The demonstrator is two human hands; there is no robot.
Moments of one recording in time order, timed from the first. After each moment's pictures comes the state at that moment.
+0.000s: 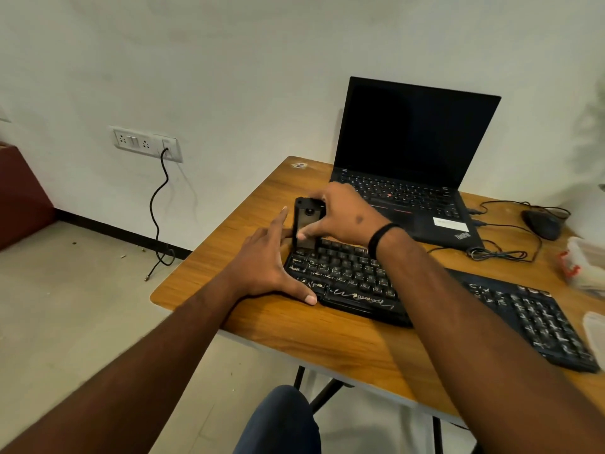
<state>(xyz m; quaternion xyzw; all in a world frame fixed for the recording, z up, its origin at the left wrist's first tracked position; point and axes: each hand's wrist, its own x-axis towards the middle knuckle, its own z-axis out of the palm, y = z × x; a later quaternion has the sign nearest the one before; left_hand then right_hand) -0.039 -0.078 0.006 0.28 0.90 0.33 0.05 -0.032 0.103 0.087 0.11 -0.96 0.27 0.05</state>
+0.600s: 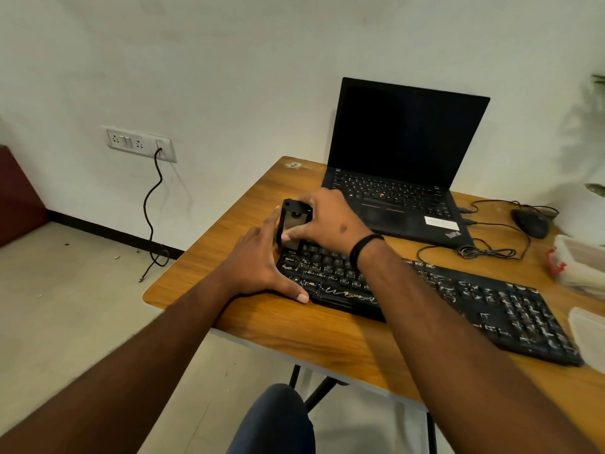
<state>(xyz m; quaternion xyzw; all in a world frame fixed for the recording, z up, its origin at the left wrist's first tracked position) -0.037 -0.077 0.006 0.26 0.91 0.33 0.05 -0.028 0.096 0.072 0.11 -0.95 0.28 0.09</state>
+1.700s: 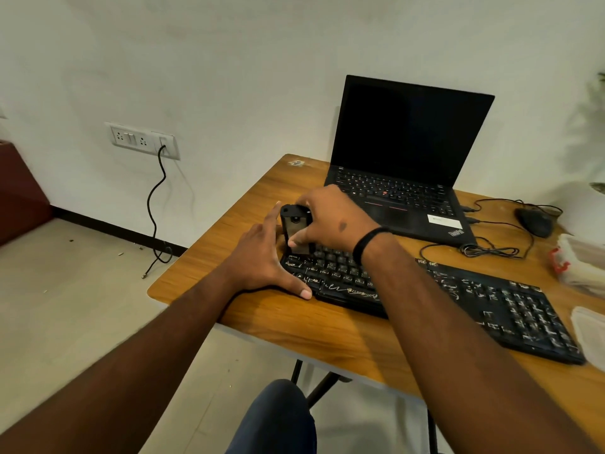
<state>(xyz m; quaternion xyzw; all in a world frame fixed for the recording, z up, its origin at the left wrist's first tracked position) -0.040 -0.077 0.005 0.27 0.90 0.34 0.04 -0.014 0.086 0.090 0.13 -0.98 0.16 0.07</state>
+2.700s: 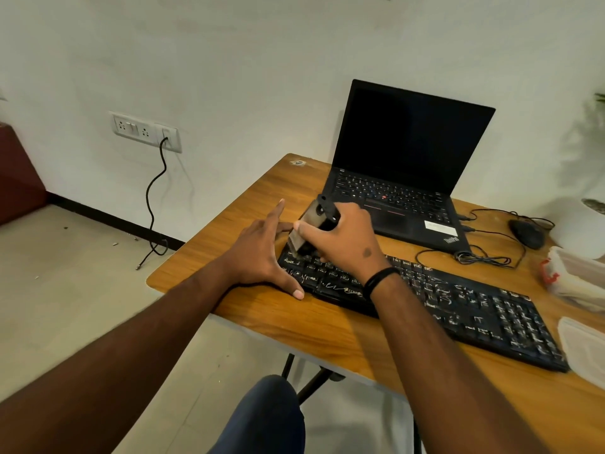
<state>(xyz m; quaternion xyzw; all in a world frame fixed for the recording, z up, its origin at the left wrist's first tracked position) -0.035 -0.079 0.008 0.30 0.89 0.33 0.06 0.021 0.090 0.063 0.05 -0.89 0.41 0.18</state>
